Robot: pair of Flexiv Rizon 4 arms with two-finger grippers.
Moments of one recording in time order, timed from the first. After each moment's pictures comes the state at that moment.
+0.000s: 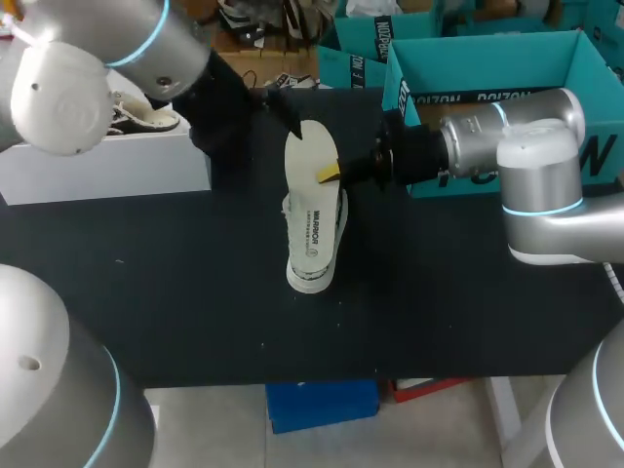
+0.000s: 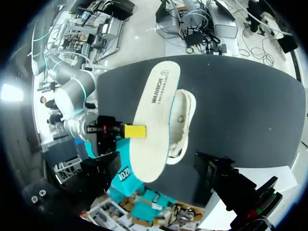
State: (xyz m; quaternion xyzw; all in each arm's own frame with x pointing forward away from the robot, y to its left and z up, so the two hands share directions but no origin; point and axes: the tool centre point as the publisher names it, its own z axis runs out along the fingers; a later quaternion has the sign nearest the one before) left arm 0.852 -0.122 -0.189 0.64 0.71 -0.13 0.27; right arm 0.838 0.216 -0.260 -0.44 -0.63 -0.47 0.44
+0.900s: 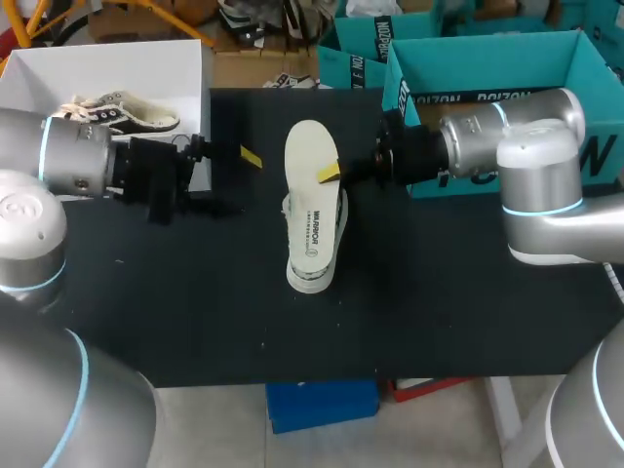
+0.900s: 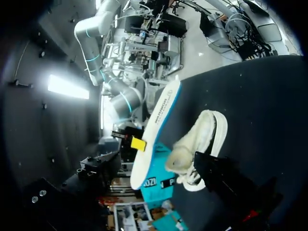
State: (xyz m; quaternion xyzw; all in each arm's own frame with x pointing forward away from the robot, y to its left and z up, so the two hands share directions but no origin) left arm 0.830 -0.091 -0.242 0.52 0.61 -0.40 0.44; right arm 0.838 0.216 -0.260 -0.44 -0.63 -0.47 0.44
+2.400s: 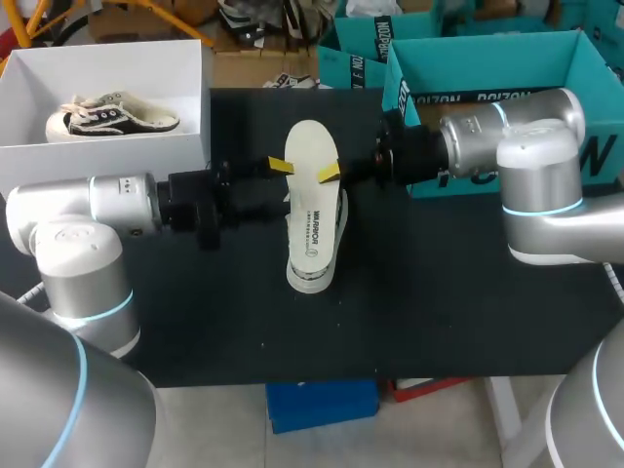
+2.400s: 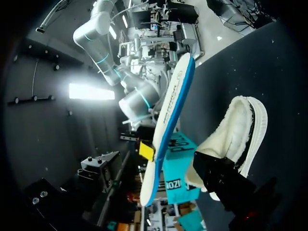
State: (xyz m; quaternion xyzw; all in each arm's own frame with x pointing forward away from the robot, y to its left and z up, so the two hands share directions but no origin) left arm 0.839 -0.149 -0.253 0.48 0.53 -0.43 0.56; right arm 0.838 0.216 -0.260 -0.44 -0.63 -0.47 0.44
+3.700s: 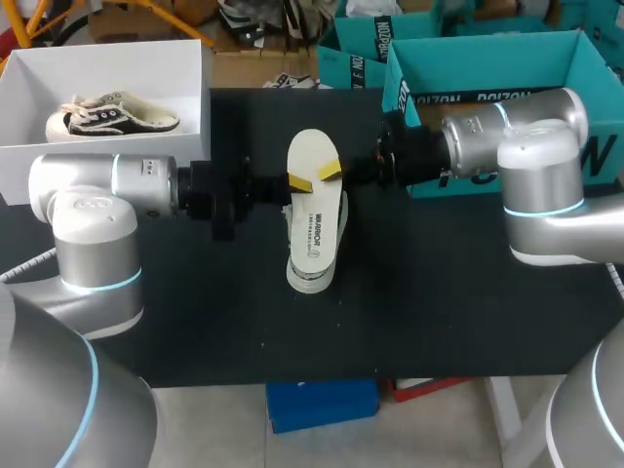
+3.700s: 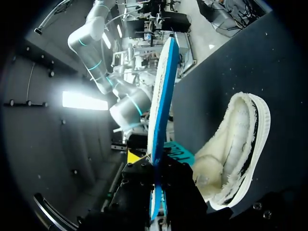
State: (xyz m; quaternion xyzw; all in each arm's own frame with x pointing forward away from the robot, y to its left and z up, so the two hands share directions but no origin) left arm 0.842 -0.175 -0.263 0.52 0.52 -0.44 0.51; right arm 0.844 0.210 -0.267 -0.46 -0.62 -0.47 0.43
